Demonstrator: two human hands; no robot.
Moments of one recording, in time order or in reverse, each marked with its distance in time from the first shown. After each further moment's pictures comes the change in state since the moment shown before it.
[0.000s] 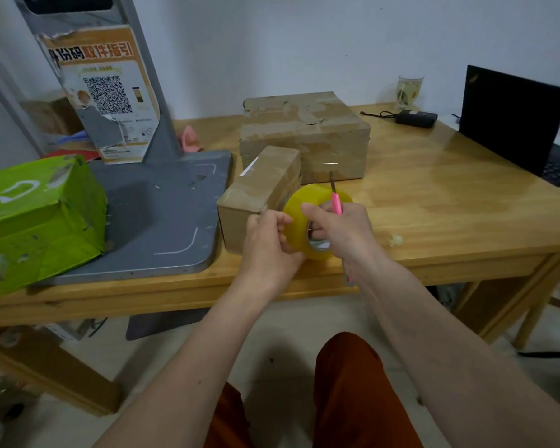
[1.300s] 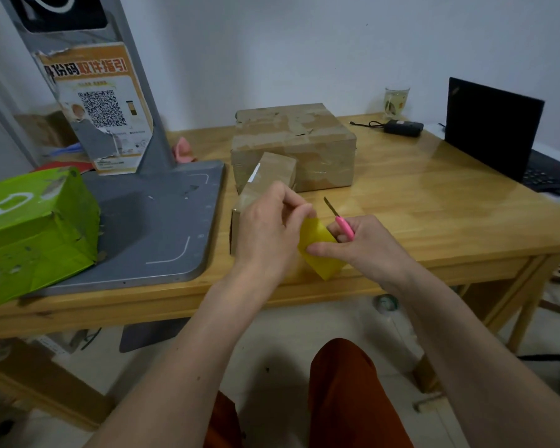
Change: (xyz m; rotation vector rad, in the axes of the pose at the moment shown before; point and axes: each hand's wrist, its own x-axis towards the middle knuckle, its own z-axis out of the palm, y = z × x) left_hand -0.003 0.048 -0.007 -0.026 0.152 0.266; right_hand -0.019 -0.008 -0.060 -0.263 -0.350 -0.168
